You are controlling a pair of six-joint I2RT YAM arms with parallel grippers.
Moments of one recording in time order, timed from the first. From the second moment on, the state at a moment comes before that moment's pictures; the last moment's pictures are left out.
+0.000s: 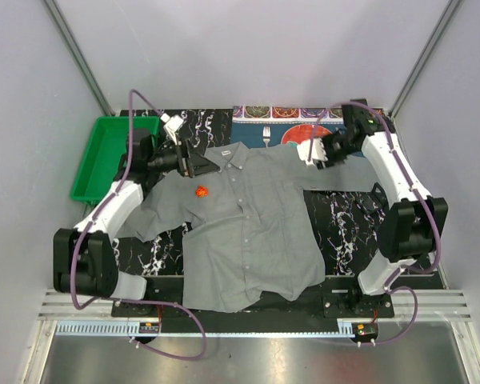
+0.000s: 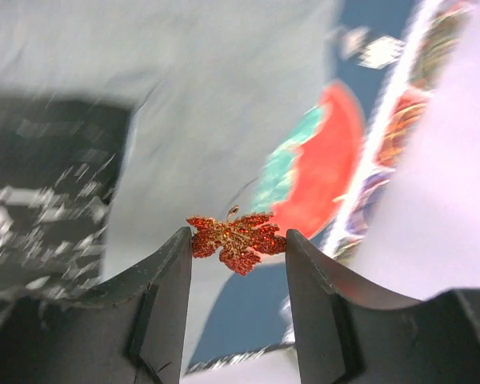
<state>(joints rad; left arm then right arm) -0.13 1.42 1.01 0.05 1.07 -0.45 0.09 1.70 1.57 -1.05 -0.42 -1.83</state>
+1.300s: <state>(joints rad) -0.50 1.13 1.15 -0.02 0.44 -0.33 0.69 1.30 1.40 -0.28 -0.33 -0.74</state>
